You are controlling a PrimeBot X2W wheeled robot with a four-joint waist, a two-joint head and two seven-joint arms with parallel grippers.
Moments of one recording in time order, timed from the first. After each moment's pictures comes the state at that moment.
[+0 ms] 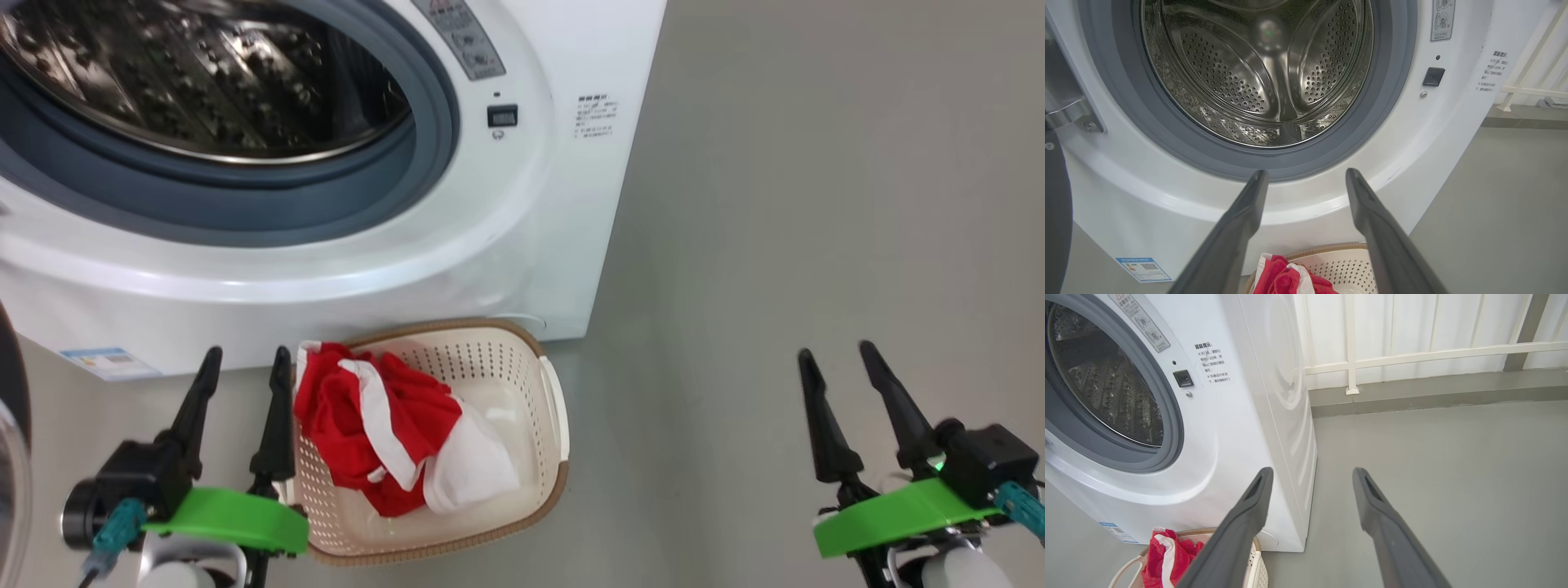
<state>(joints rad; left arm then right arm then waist) -0.25 0.05 0.06 0.33 -0.18 -0.13 -0.26 -0.06 -0.06 -0.01 0.18 0.32 0.12 -0.26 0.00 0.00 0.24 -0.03</state>
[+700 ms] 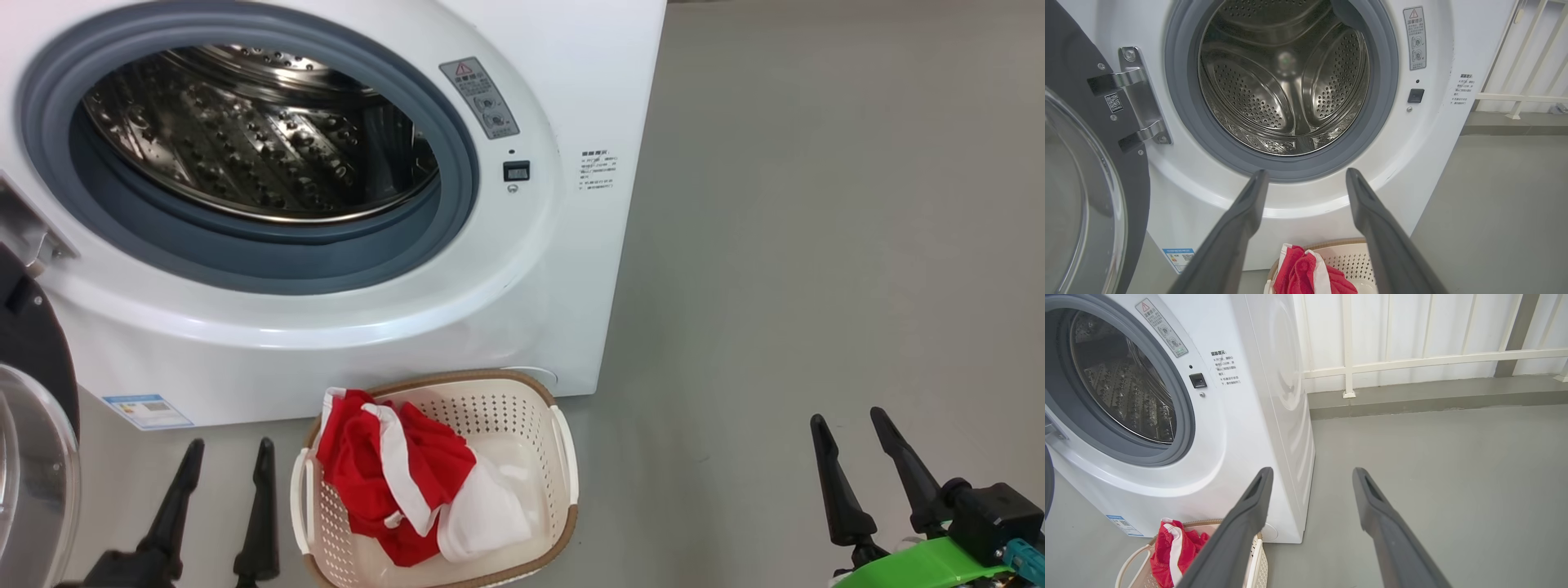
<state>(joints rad) 0.00 0.05 0.10 0.14 -0.14 -0.13 -0.26 0.06 -0.08 -0.03 0.17 0.33 0.12 -0.26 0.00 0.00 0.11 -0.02</state>
